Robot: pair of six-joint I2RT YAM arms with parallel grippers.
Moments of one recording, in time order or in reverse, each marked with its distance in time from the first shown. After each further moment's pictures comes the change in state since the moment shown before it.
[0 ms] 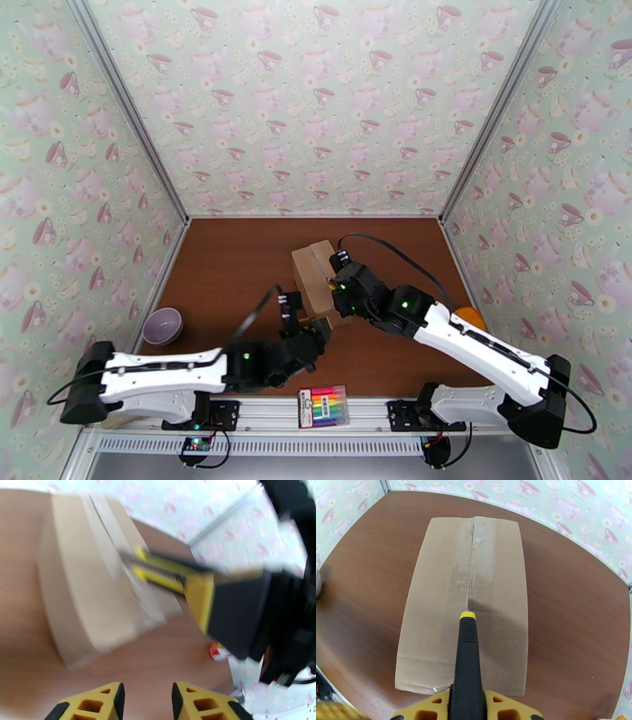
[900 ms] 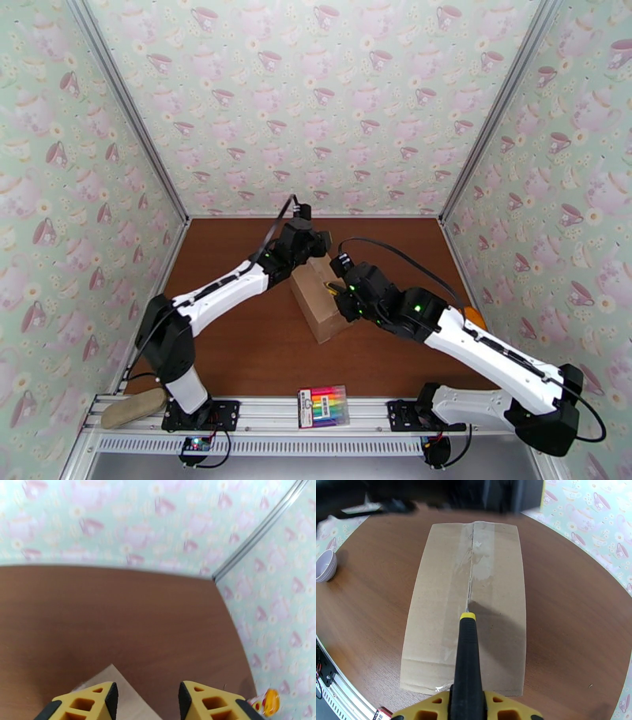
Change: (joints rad) left arm 0.624 0.579 0.544 0.128 0.615 0.491; right arm -0.001 -0.064 -0.002 -0.028 -0.075 -0.079
